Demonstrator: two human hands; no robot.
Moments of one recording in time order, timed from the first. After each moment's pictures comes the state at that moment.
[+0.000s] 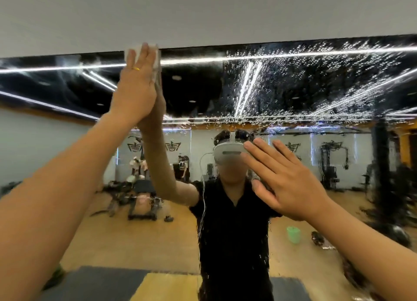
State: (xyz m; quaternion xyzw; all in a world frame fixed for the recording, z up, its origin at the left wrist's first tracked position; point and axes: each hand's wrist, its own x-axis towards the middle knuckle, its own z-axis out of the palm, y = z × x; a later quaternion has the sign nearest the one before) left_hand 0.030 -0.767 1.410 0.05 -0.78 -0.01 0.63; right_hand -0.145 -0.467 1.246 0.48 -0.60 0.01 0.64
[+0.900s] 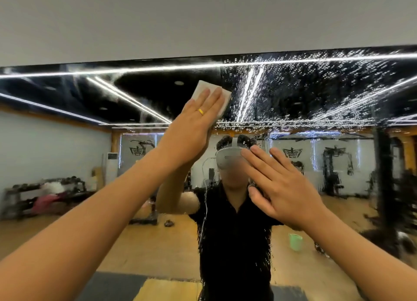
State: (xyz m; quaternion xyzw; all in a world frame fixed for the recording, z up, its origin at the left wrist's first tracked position) left_hand -0.017 -0.695 1.355 -0.10 -0.83 0.14 0.53; right_hand -0.146 -0.467 1.246 0.47 -0.60 -0.01 0.65
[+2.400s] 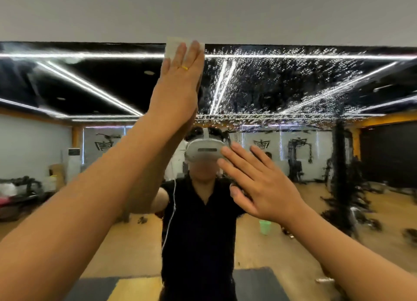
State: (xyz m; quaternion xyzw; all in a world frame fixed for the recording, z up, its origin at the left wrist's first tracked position) left_hand -0.033 -0.668 1.418 -0.02 -0.78 0.11 0.61; right_hand -0.144 -0.466 1.246 0.48 -0.60 0.00 0.64
